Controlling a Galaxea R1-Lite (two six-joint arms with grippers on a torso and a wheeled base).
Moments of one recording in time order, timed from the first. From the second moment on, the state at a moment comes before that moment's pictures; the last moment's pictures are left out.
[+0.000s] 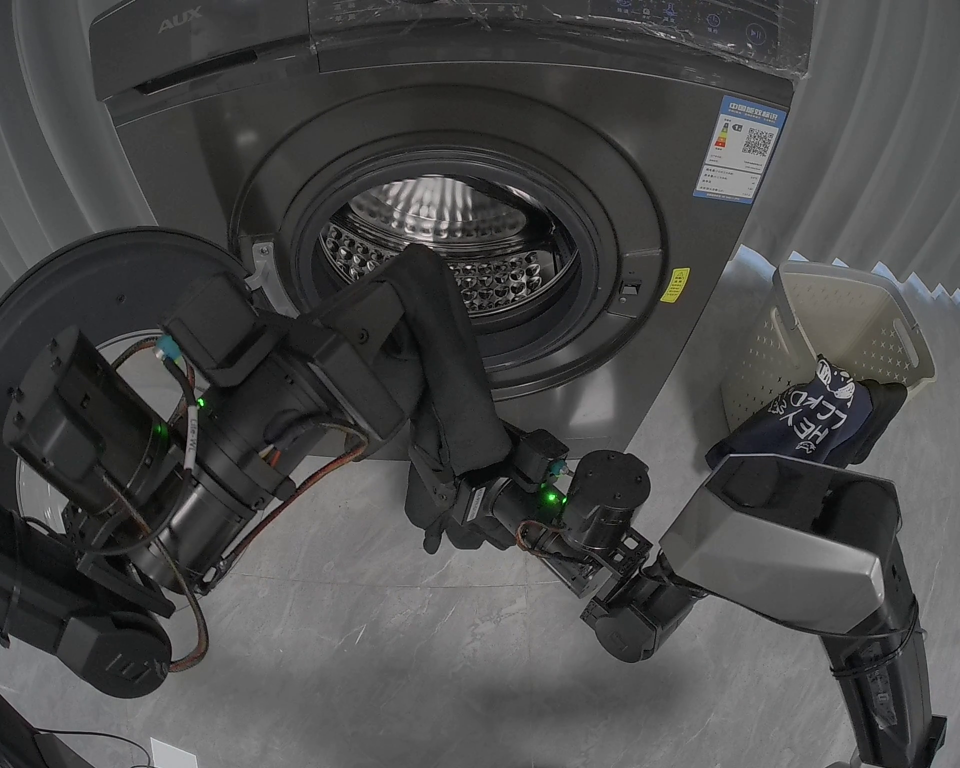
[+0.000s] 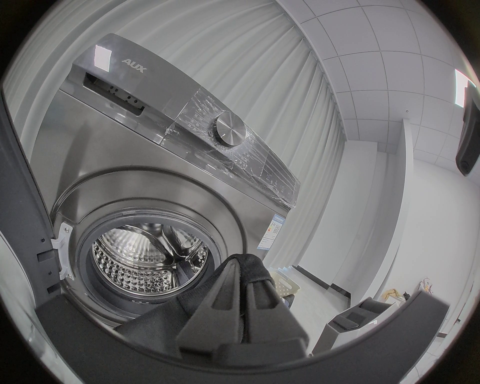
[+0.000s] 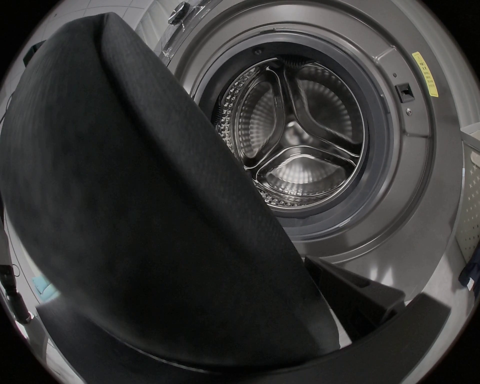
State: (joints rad) left arm -0.70 1.64 -0.62 -1.48 -0.04 -0.17; right arm 0.73 2.48 -1.16 -1.53 -0.04 0.13
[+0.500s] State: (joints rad) left arm -0.59 1.64 -0.61 -1.49 -0.02 -0.18; right arm 0.66 2.49 -1.20 -1.54 -0.04 0.14
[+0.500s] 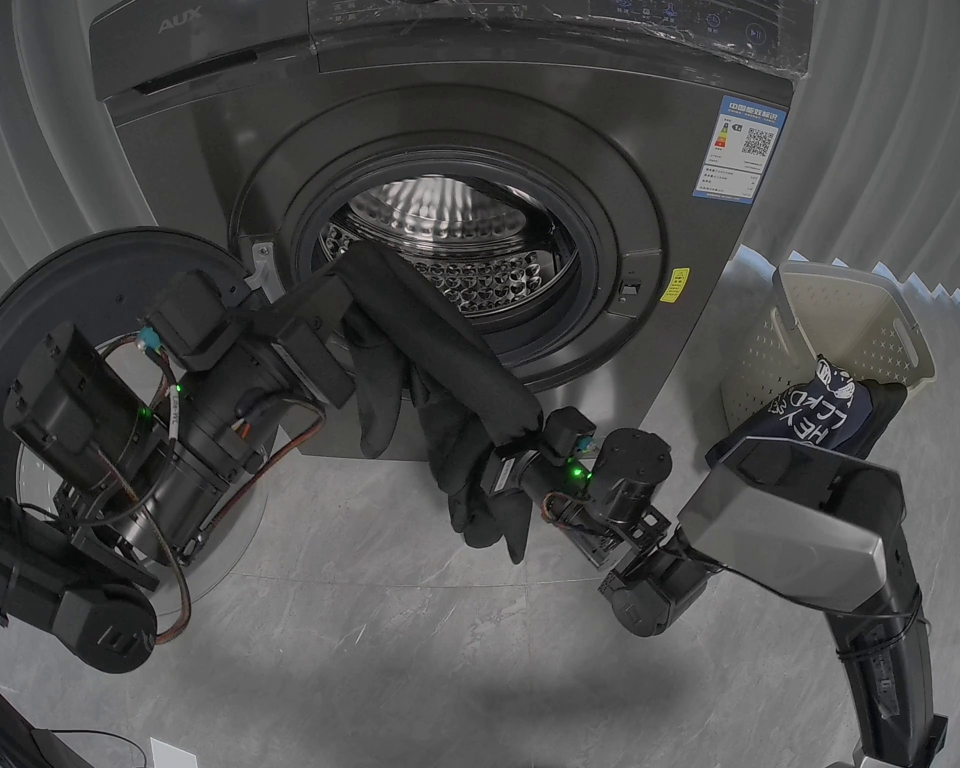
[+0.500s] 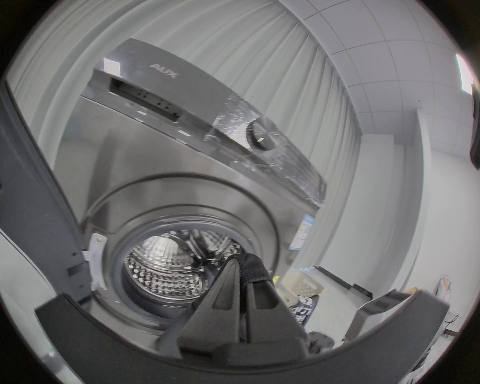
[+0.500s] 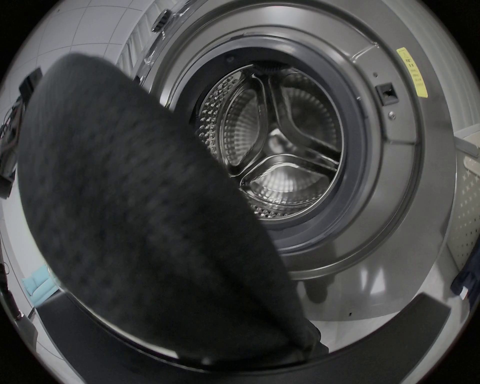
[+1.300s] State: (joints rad) left arm -0.45 1.87 -0.35 -1.55 -0.03 -0.17; right arm 0.67 2.27 -1.11 -1.53 -0.04 0.14
